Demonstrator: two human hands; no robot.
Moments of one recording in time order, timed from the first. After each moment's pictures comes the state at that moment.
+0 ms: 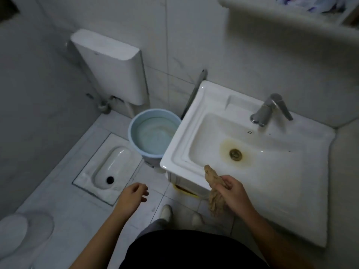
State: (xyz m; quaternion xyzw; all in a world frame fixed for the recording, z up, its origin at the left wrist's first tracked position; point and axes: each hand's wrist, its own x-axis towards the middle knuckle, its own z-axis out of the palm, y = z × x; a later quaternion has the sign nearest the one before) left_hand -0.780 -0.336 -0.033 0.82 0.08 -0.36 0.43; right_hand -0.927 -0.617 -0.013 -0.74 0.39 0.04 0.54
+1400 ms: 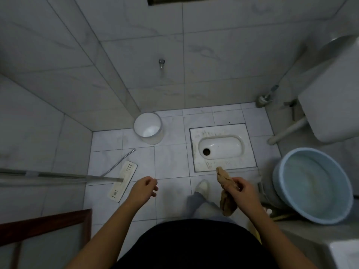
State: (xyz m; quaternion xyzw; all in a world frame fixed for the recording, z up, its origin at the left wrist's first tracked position) left_hand -0.874 0.053 -0.070 0.69 0.48 -0.18 0.51; right_hand -0.720 -0.245 -0.071 -0.84 0.01 0.32 0.44
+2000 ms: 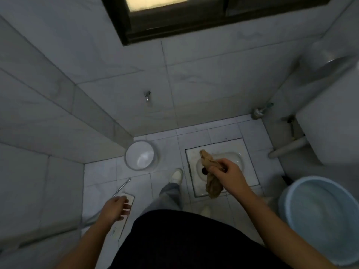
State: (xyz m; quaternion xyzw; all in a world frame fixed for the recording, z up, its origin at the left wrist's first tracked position) left_hand -0.741 0.195 -0.072 0.60 0.61 -0.17 0.49; right_hand -0.508 -0.112 -0.043 -0.80 -0.01 0.31 0.51
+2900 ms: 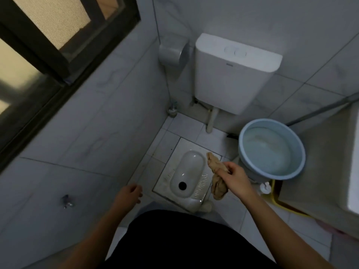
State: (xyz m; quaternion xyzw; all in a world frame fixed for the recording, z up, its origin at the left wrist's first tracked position) left_hand -0.359 0.154 -0.077 0.86 0.09 -0.38 0.32; right_hand -0.478 -0.186 -0.039 -0.73 0.39 0.07 0.56
